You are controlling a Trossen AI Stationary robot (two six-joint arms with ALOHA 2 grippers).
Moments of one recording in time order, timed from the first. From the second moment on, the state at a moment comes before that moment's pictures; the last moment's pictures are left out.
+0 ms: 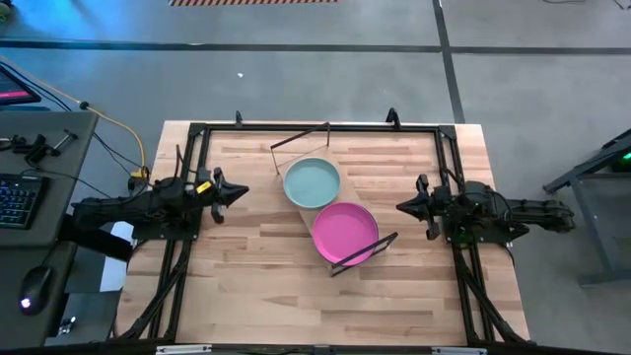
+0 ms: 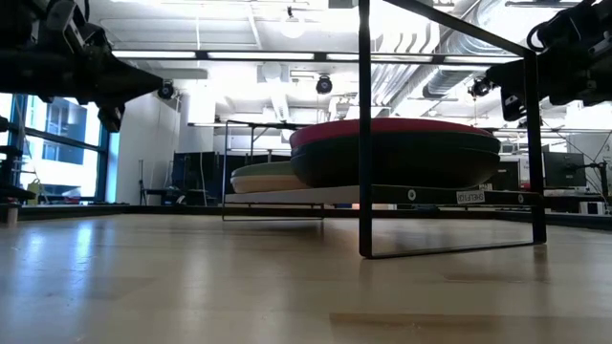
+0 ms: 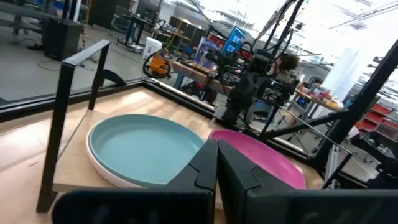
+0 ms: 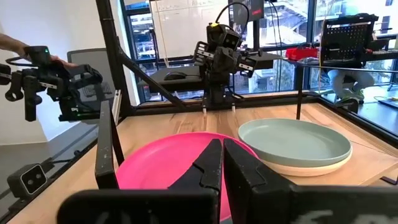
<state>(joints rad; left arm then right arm) 0.08 0.00 0.01 0.03 -0.14 -0.38 -0.05 0.00 0.01 0.04 -0.12 0.09</state>
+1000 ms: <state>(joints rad) 0.10 0.00 0.01 0.03 -0.13 -0.38 -0.05 0.02 0.01 0.03 -0.11 0.26</state>
